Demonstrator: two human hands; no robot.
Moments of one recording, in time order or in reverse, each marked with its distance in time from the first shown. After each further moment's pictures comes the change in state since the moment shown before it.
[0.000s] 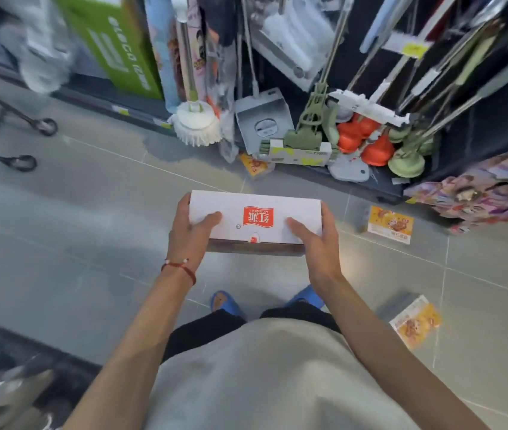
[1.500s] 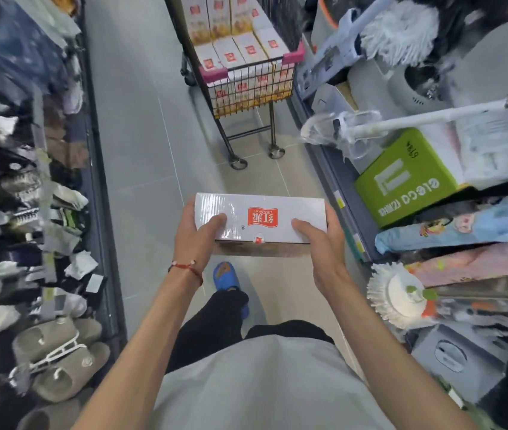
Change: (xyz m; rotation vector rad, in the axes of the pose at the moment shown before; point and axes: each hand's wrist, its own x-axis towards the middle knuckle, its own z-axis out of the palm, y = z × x) left_hand 0.286 0.041 -0.514 -0.488 0.788 -0.112; right_hand 0.115 -0.101 0.718 -0.415 -0.845 -0.087
